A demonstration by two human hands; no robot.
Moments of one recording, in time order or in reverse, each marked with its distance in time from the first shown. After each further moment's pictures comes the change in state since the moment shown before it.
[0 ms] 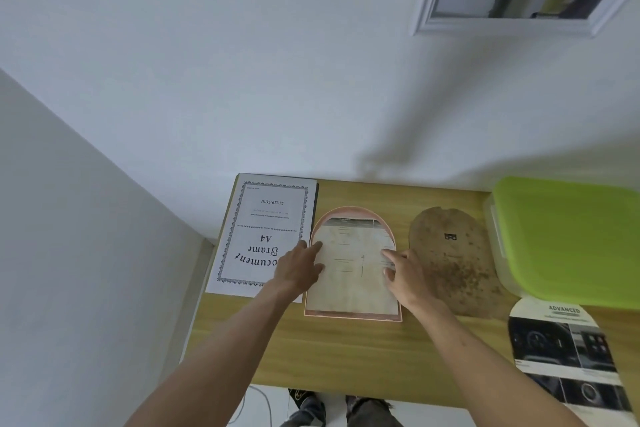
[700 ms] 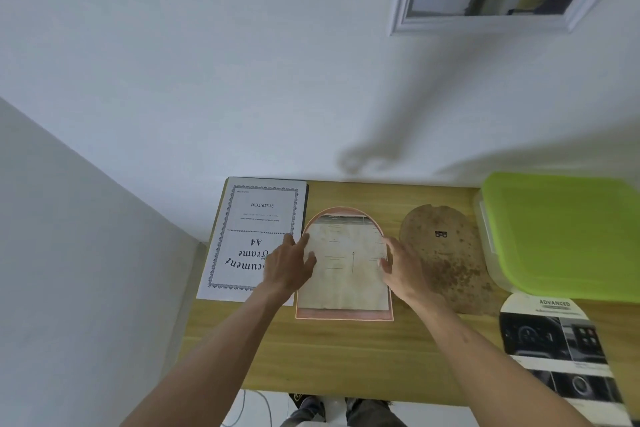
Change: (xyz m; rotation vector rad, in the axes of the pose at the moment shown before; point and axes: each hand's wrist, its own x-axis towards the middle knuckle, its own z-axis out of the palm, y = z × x) left_hand -0.001 0.011 -0.007 0.016 0.173 -0.039; right_hand 0.005 0.005 -0.016 0.049 0.054 -0.020
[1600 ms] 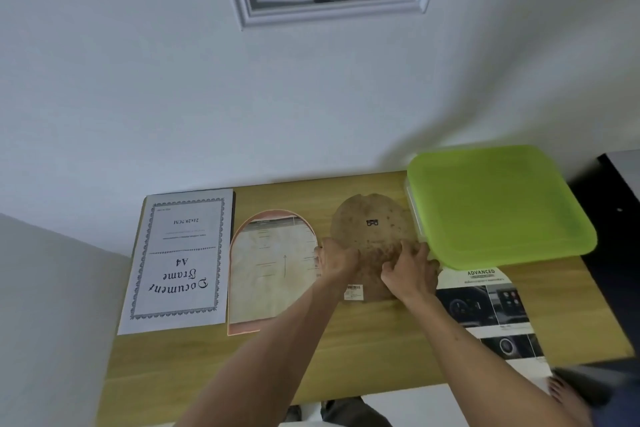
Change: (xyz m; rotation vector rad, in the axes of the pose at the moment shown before) left_hand 0.014 0.229 0.054 -0.752 -0.277 -0.472; right_hand -0.024 0.112 -0.058 -0.170 0.031 0.514
